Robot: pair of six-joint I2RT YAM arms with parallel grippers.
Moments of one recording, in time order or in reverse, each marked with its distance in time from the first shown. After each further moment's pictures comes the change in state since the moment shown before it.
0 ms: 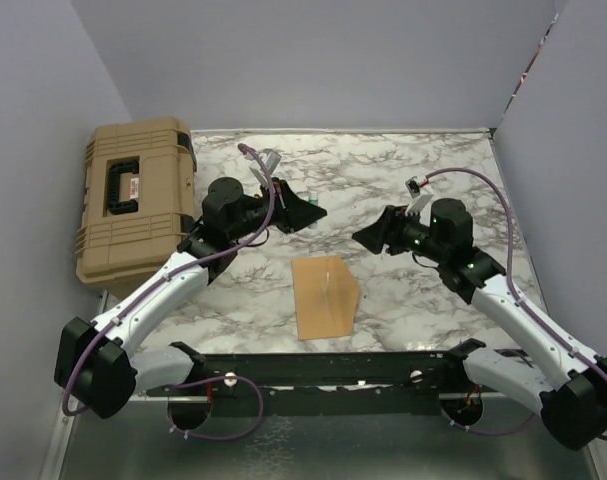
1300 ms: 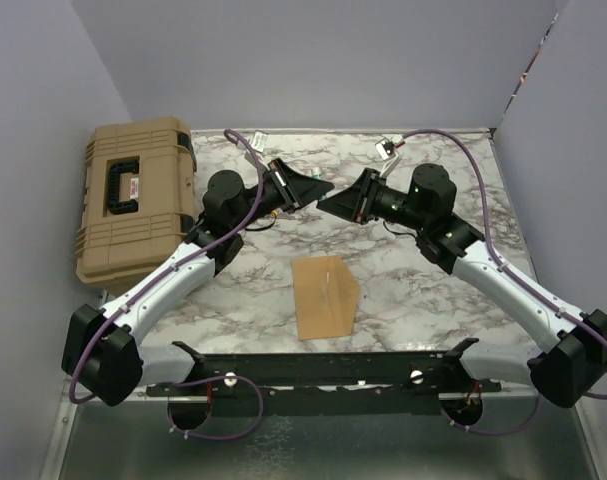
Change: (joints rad) left arm -0.007 0.085 0.056 0.229 -0.106 -0.444; right arm 0.145 0.206 0.304 0.200 -0.204 0.291
